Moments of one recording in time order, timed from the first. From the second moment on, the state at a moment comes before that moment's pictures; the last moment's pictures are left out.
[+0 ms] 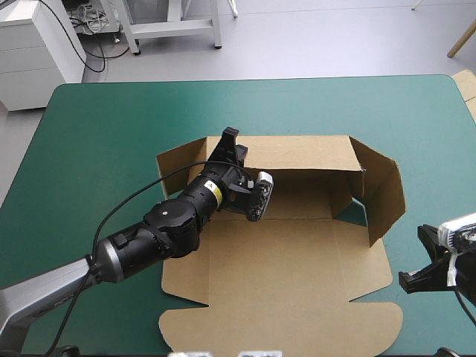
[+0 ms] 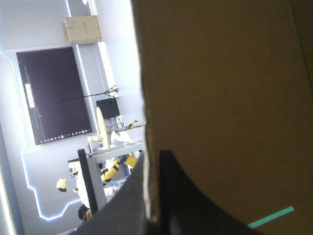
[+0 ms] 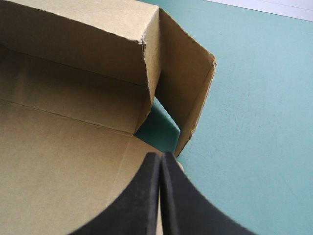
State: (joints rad) left arm -0.96 1.43 -1.10 1.26 0.45 0.23; right arm 0.56 0.49 -0.92 -0.33 1.02 0.23
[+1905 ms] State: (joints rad) left arm -0.99 1.44 -0.93 1.67 0.51 -0.21; right arm 0.56 0.62 -0.92 -0.25 1.01 0.25
